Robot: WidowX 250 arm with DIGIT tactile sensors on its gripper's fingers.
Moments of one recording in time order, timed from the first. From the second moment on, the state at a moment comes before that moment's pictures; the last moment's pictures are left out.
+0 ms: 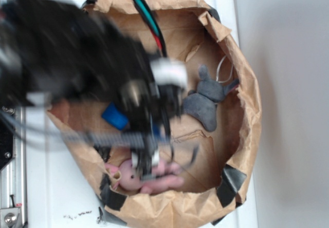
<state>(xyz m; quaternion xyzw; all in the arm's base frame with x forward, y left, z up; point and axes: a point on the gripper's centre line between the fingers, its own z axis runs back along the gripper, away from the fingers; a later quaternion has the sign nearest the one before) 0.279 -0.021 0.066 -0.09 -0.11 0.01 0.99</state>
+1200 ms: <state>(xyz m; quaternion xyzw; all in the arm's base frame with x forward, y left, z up) 0.246 -0.055 0.097 -0.24 -0.04 -0.07 0.97</state>
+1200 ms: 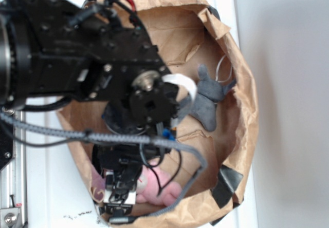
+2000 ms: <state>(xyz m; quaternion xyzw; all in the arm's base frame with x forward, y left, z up) 0.259 -0.083 0.051 -0.16 -0.07 -0.05 0.98</state>
